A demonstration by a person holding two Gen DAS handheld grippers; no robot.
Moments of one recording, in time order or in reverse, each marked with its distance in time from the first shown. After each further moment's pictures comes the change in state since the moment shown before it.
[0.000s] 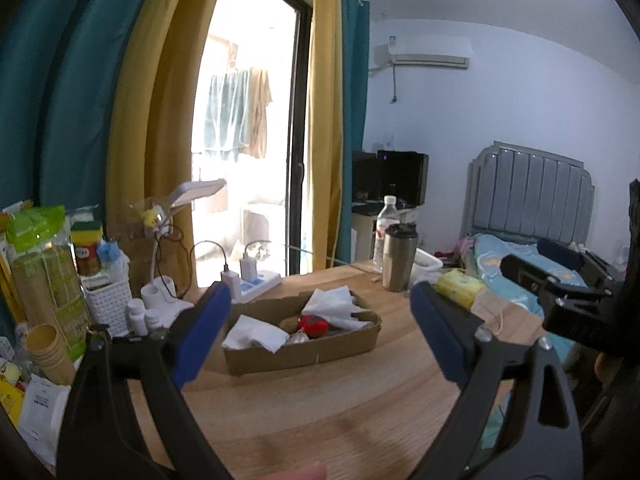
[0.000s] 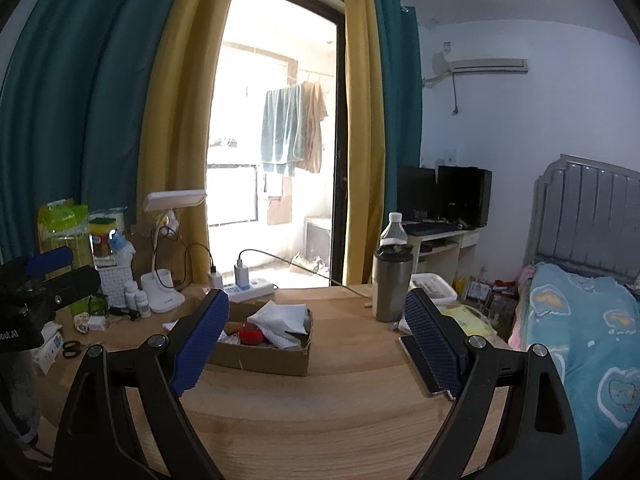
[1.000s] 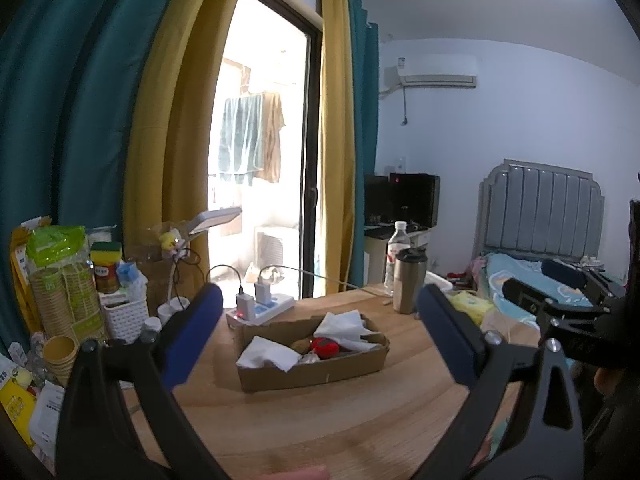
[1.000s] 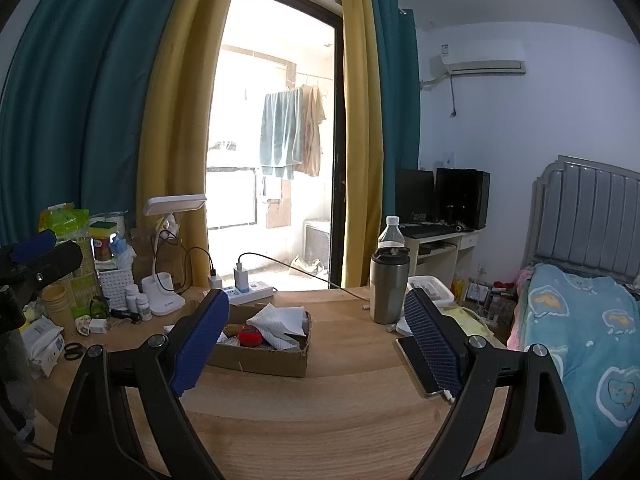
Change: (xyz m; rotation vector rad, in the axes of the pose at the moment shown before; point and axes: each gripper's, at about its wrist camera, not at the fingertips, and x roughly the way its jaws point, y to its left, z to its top) left arm -0.020 -0.004 0.007 0.002 -0.082 0.055; right arm -0.006 0.000 0.001 0.004 -0.006 -0.003
